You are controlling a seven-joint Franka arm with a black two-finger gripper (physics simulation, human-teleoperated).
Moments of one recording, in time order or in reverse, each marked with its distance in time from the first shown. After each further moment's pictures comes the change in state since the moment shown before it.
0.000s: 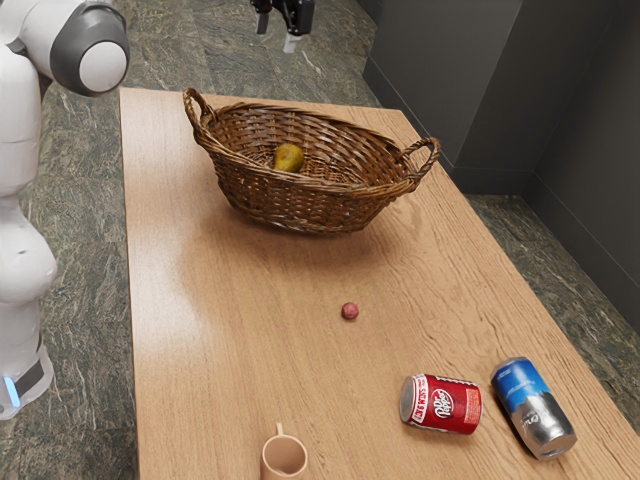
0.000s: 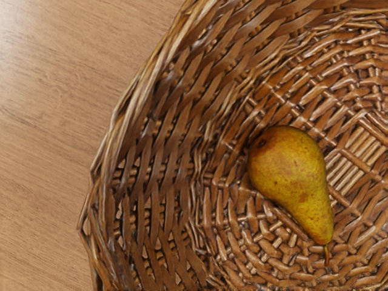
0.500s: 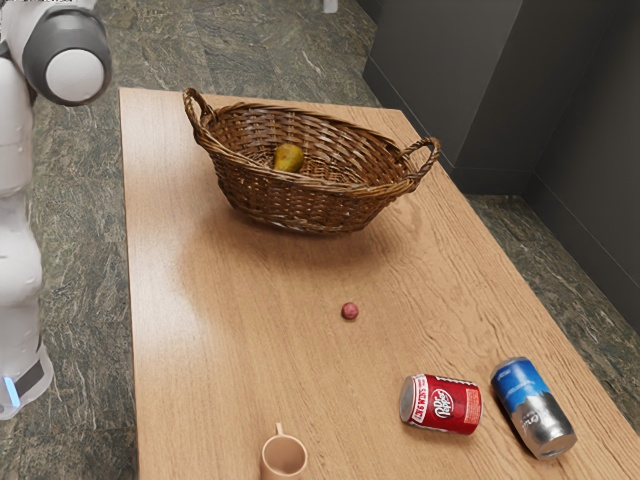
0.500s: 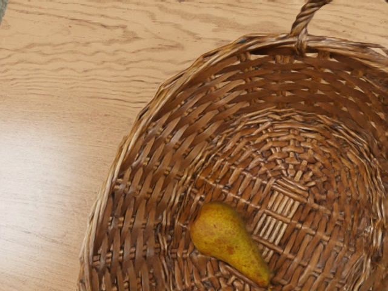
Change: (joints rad) arm -0.276 -0.045 -0.044 0.202 0.191 0.068 0.016
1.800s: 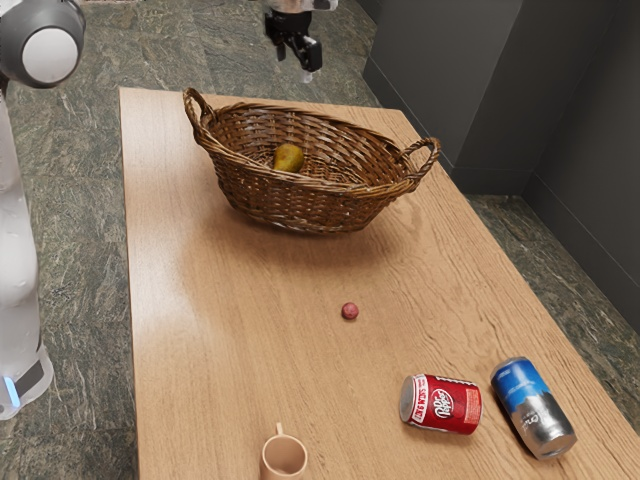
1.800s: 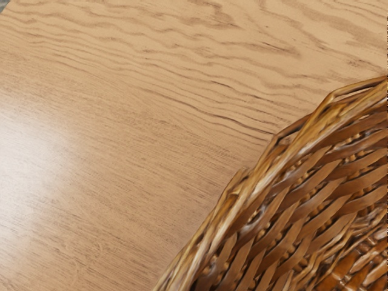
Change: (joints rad) arm -0.071 -0.157 0.354 -0.773 -0.108 0.707 -0.082
